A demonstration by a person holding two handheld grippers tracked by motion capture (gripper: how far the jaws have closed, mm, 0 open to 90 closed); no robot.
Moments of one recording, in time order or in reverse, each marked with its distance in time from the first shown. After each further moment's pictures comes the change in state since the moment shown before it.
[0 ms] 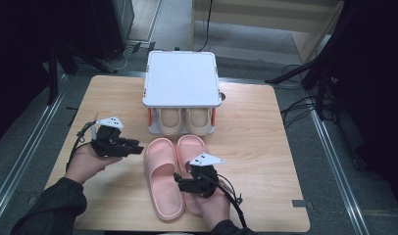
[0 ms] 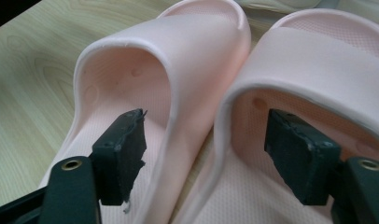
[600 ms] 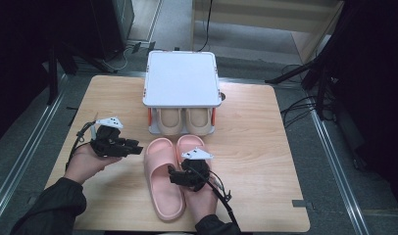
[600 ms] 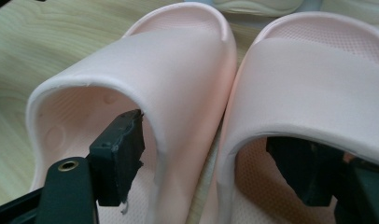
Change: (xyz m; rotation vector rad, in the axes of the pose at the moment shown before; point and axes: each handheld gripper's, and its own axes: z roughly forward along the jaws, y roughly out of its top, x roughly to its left) left arm 0.001 -0.001 0.000 0.010 -0.001 -0.009; right arm 0.010 0.011 0.027 0.000 -0.131 0.077
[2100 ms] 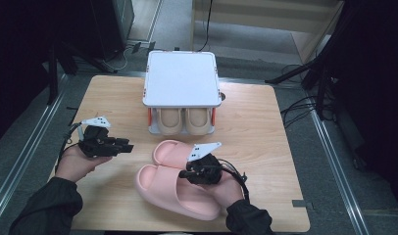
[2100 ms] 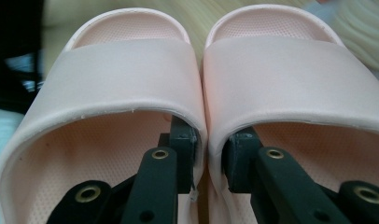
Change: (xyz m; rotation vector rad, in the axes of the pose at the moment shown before) left arm 0.012 -0.014 -0.022 -0.041 0.040 -0.031; right arm -0.029 0.029 -0.038 0.121 0.449 -0.429
